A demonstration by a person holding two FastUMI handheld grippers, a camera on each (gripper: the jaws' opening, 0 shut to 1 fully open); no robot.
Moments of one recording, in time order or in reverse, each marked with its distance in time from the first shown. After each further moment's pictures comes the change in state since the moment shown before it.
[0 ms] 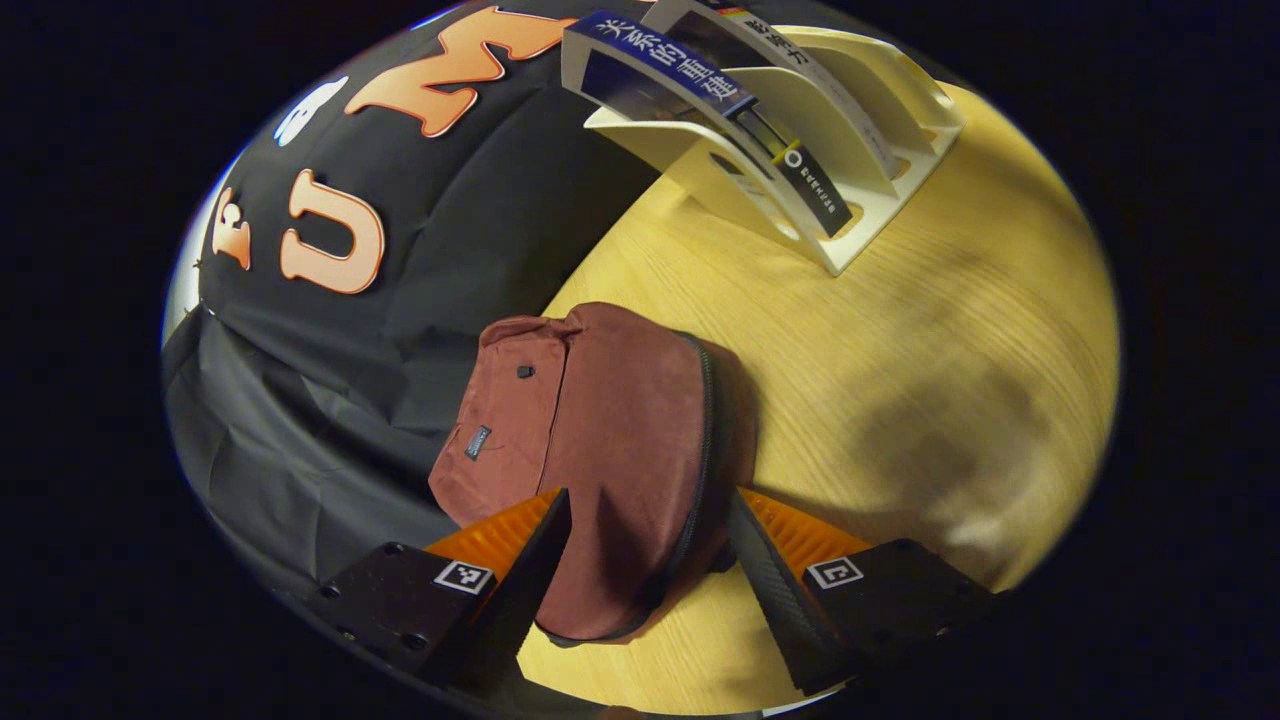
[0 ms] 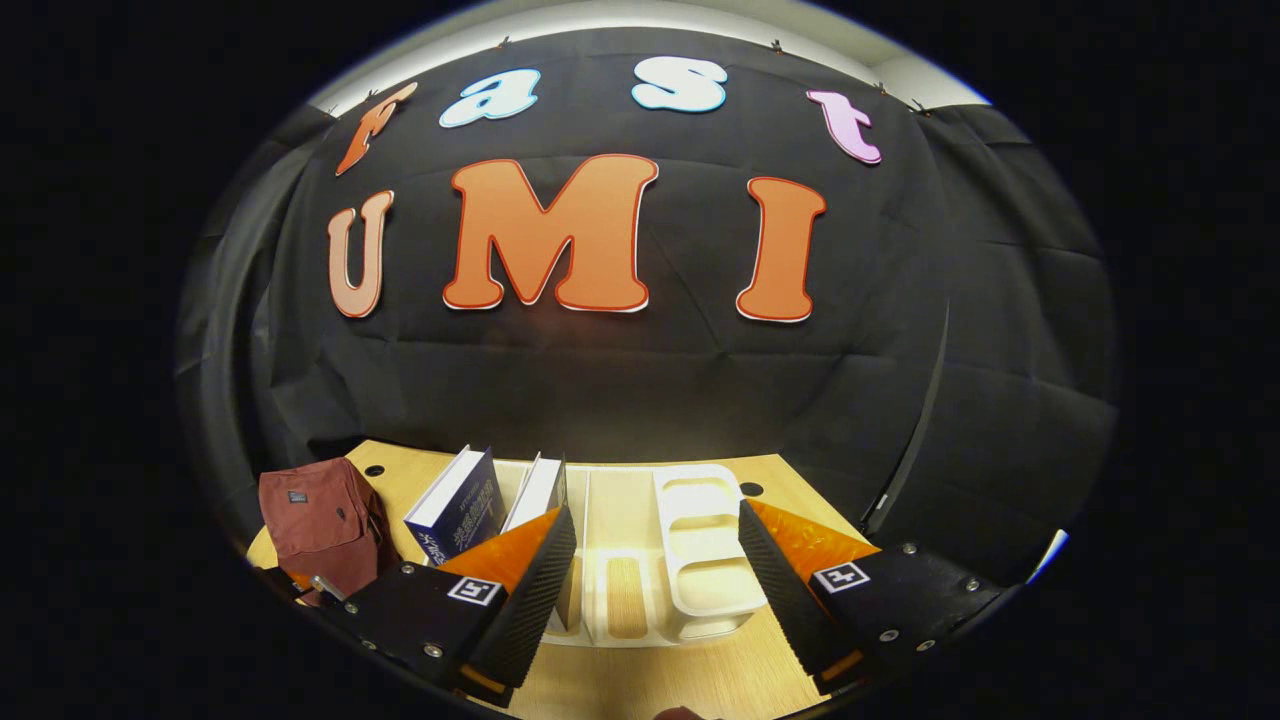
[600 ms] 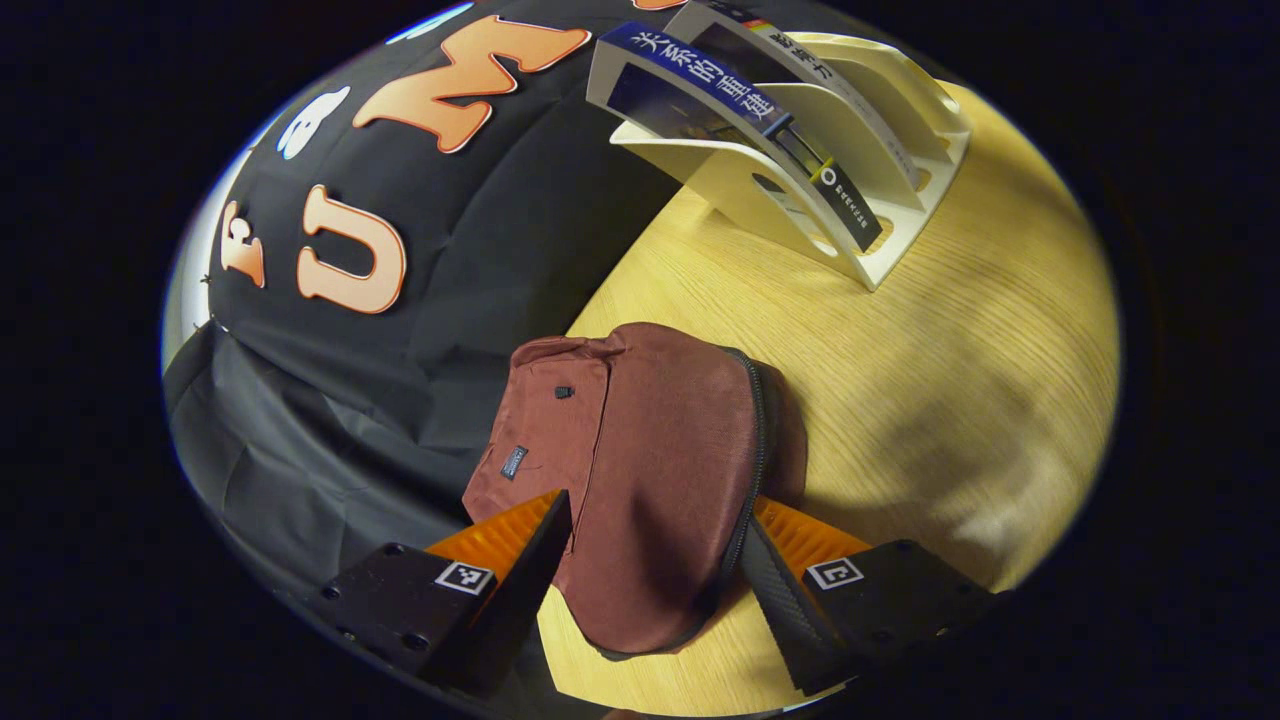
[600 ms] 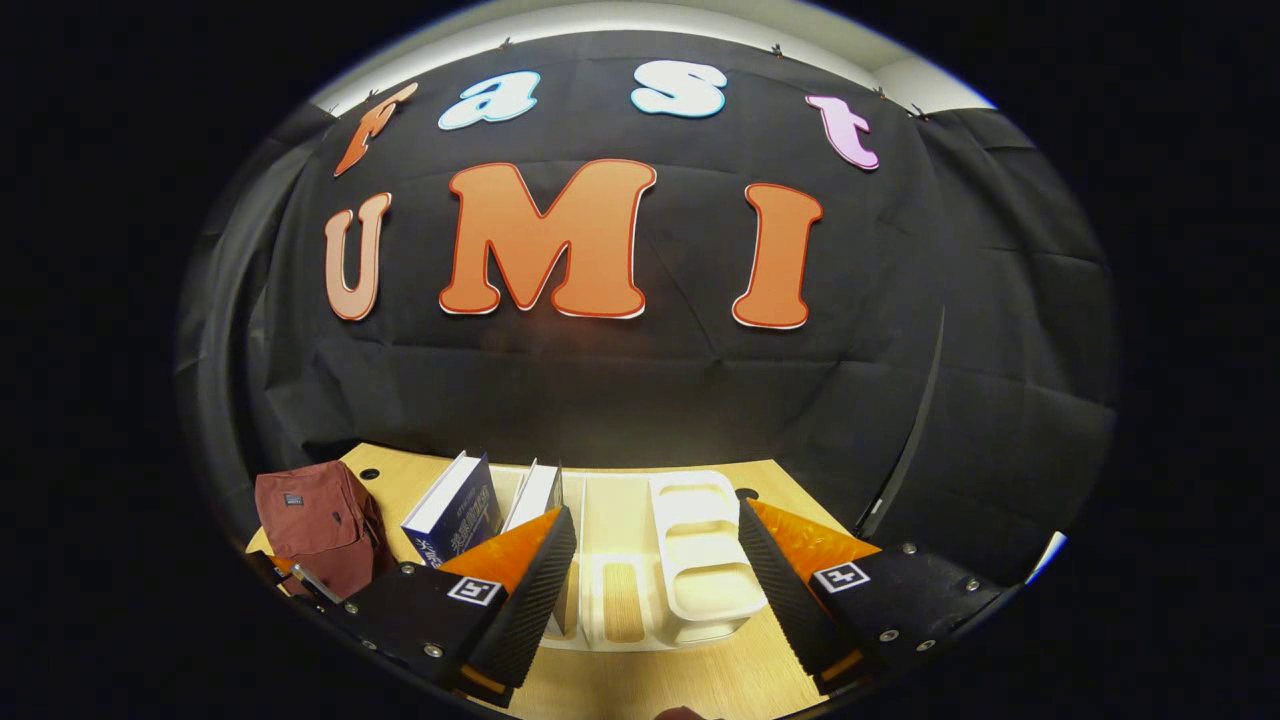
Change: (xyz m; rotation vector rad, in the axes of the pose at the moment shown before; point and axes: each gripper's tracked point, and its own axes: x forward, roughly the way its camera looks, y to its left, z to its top) left arm -0.003 0.029 0.014 0.040 -0.035 0.060; right arm 0.001 -0.001 0.005 -0.005 -0.012 -0.014
